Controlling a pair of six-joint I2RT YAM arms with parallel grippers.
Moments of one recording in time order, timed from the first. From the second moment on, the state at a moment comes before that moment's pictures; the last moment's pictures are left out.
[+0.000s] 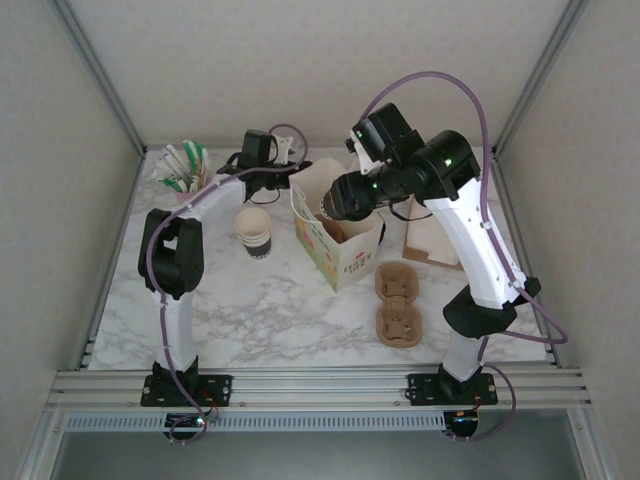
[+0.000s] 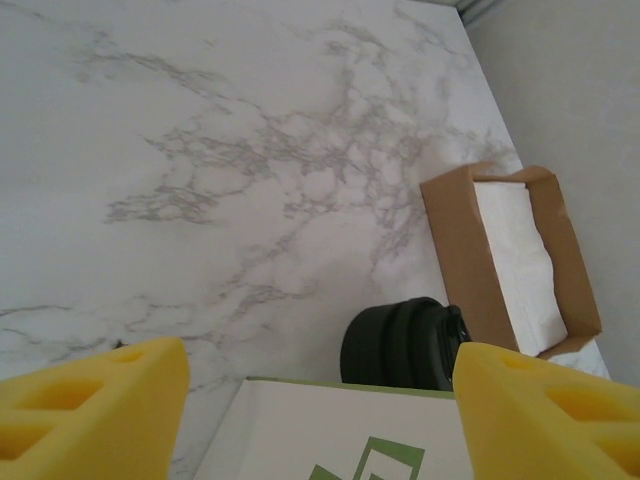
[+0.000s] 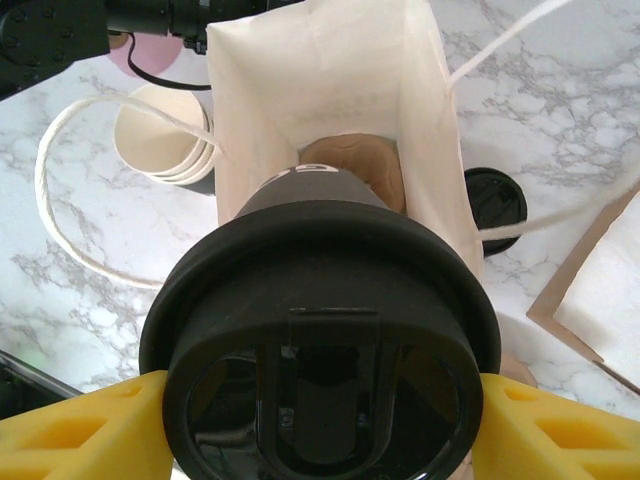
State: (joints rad) left arm -0.31 2.07 1.66 -0.23 0.59 -0.40; right arm 0.77 1.80 2.52 -1.69 0.08 0.33
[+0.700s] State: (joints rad) left arm -0.43 1.99 1.52 -0.18 0.61 -0.40; right arm 0.77 1.68 2.24 -1.69 0.08 0.34
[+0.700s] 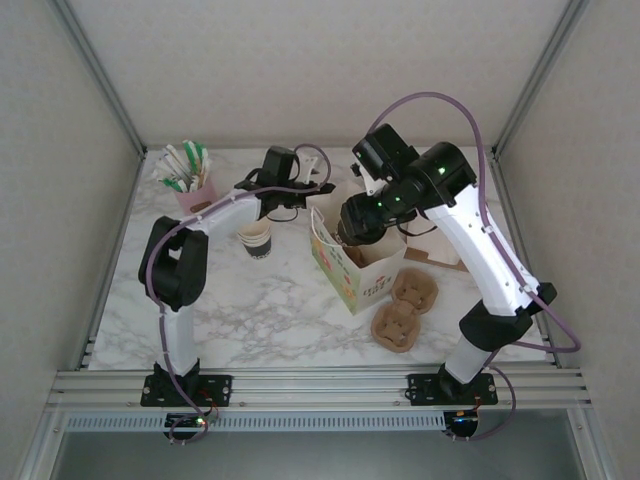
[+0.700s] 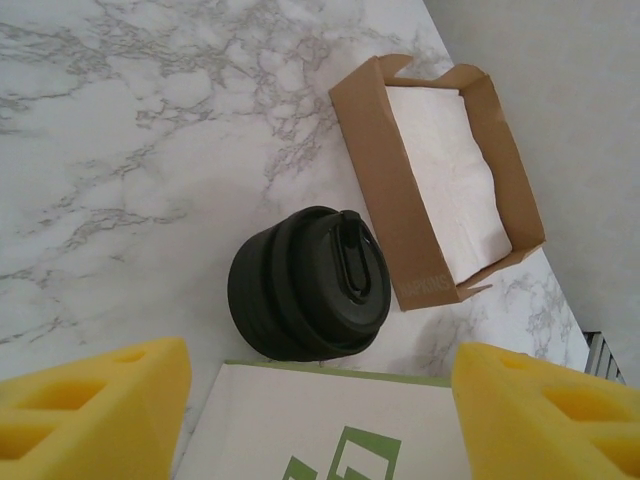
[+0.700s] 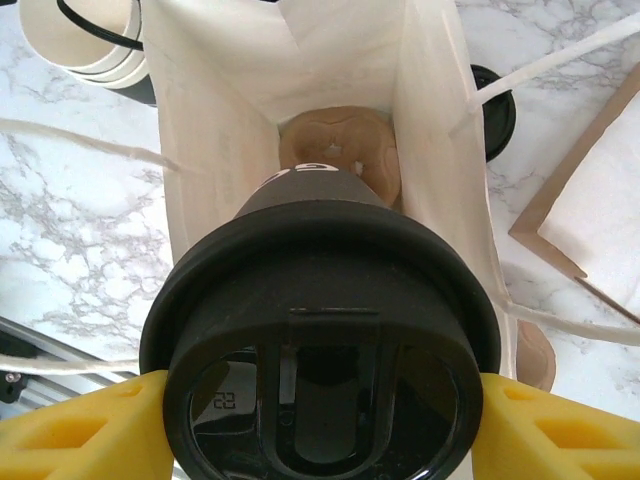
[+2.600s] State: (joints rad) left arm -0.51 1.34 0.98 -0.20 0.17 -0.58; right arm 0.76 1.76 1.99 -1.69 0.08 0.35
